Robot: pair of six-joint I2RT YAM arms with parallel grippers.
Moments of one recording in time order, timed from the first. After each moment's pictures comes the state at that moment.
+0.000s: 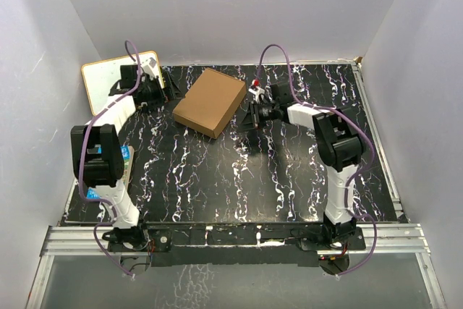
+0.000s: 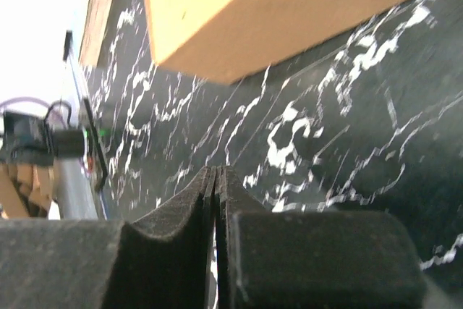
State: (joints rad) left arm 0.03 1.81 1.35 -0.26 0.54 -0.33; right arm 0.29 2.05 1.29 -0.07 -1.00 0.24
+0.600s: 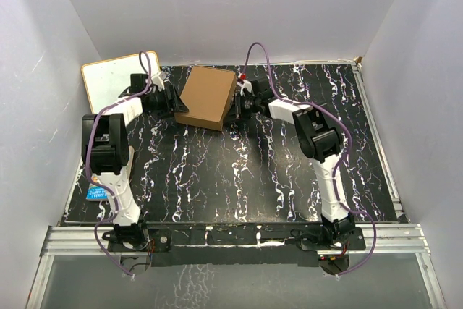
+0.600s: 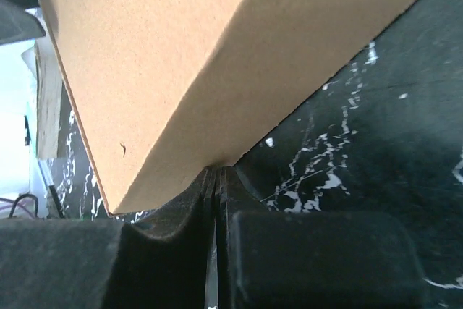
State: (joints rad) left arm 0.00 2.00 1.36 -0.26 0.63 -0.26; right arm 0.40 2.31 1.61 0.00 -0.74 0.48
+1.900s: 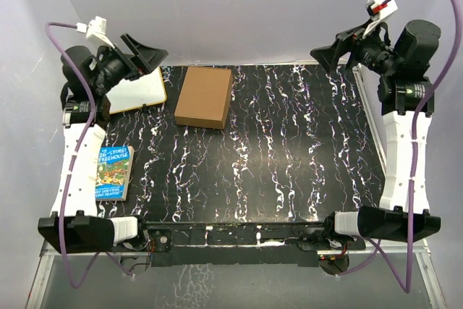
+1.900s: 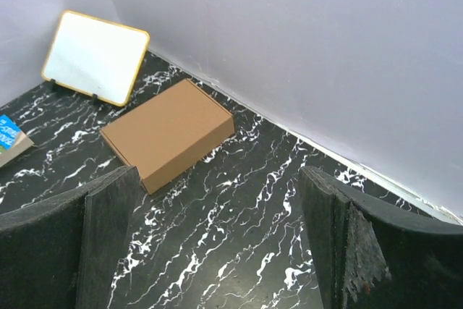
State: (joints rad) left arm 0.04 1.27 1.40 -0.18 0.61 -0.65; right arm -0.15 1.33 1.73 -0.46 -0.79 -0.06
